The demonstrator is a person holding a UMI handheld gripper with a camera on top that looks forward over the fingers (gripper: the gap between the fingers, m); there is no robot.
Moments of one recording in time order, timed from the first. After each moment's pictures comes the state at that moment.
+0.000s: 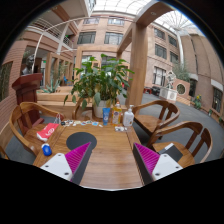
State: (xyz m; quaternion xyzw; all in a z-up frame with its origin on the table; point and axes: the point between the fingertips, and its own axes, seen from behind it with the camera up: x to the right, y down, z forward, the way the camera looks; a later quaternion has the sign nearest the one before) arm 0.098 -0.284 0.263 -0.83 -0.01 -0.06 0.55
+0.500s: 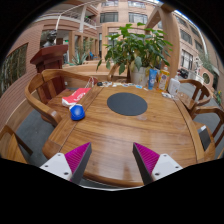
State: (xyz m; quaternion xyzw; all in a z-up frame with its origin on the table) arm -0.089 -0.294 0.045 -0.90 -0.11 0.04 0.43
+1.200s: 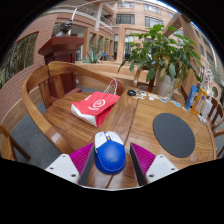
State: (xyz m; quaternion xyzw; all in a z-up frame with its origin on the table) arm -0.281 -0.125 -0.009 -0.88 -0.18 0.04 0.44
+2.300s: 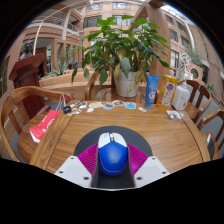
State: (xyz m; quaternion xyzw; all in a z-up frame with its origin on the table) arm -0.076 0.008 0.019 -0.89 -0.03 0.01 0.46
